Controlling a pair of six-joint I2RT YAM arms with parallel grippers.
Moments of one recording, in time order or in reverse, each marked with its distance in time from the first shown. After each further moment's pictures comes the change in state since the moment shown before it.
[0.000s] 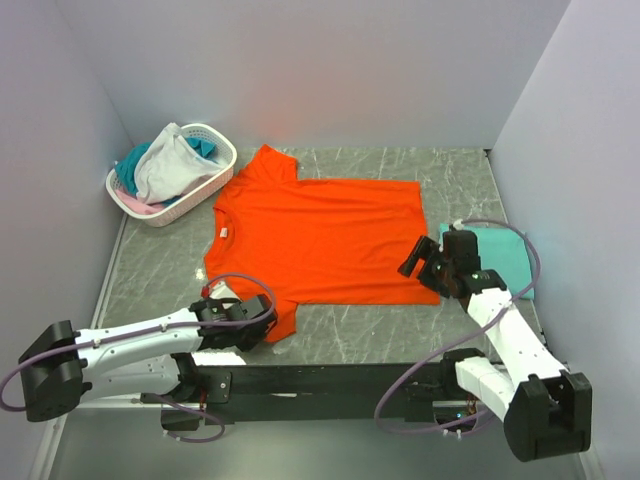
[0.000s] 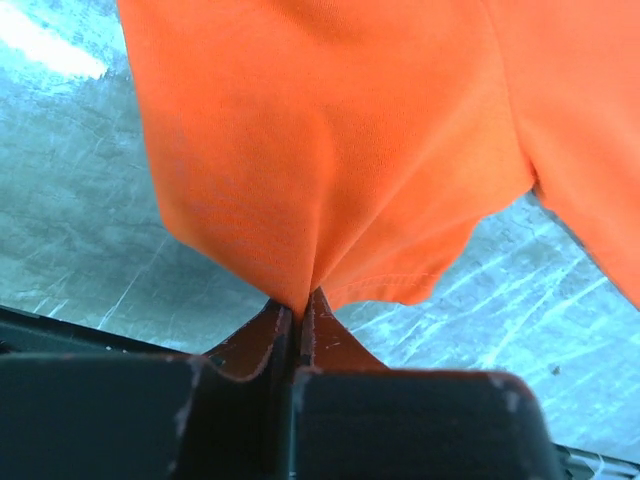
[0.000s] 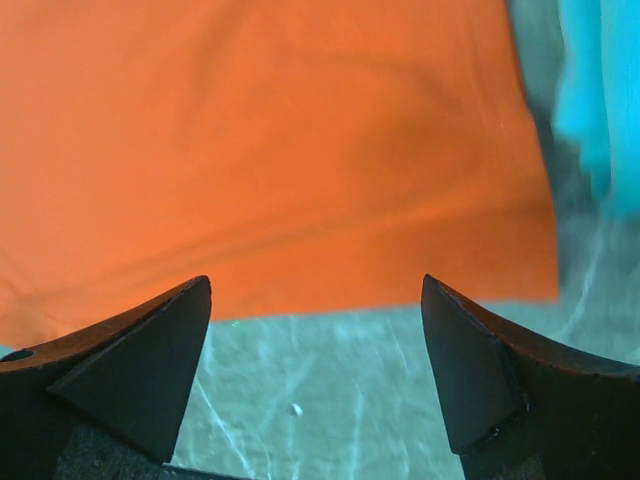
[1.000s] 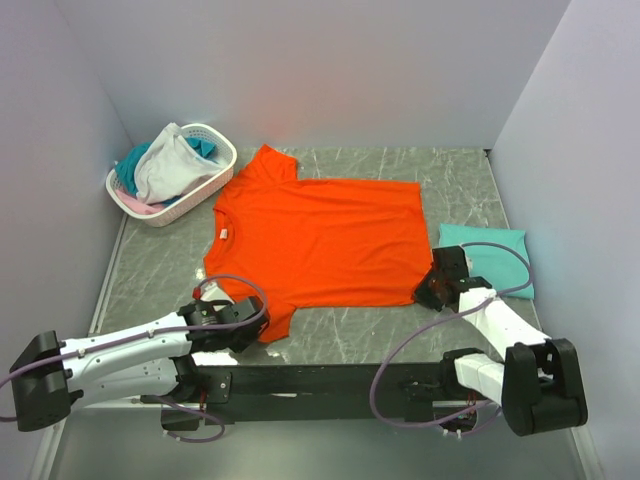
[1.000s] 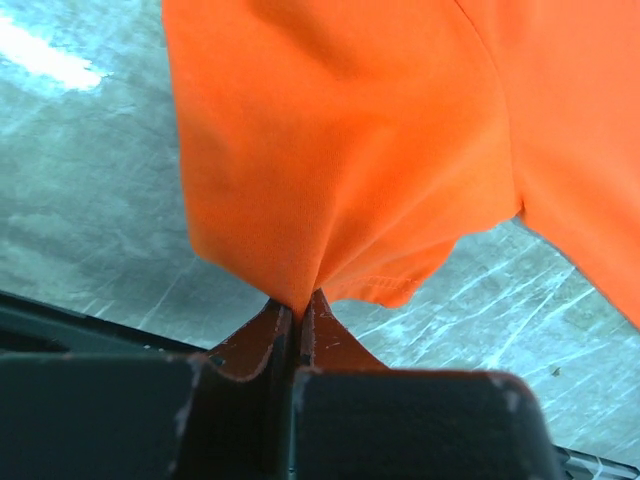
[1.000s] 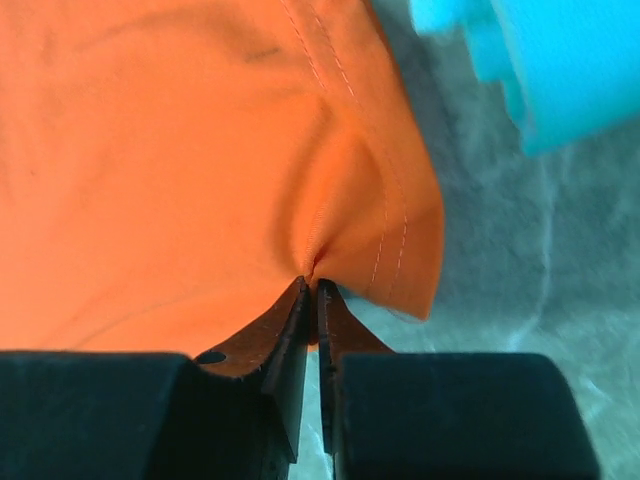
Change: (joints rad) left arm 0.010 -0.101 -0.020 -0.067 -0.026 0.002; right arm 0.008 0.134 -0.168 0.089 0.111 0.193
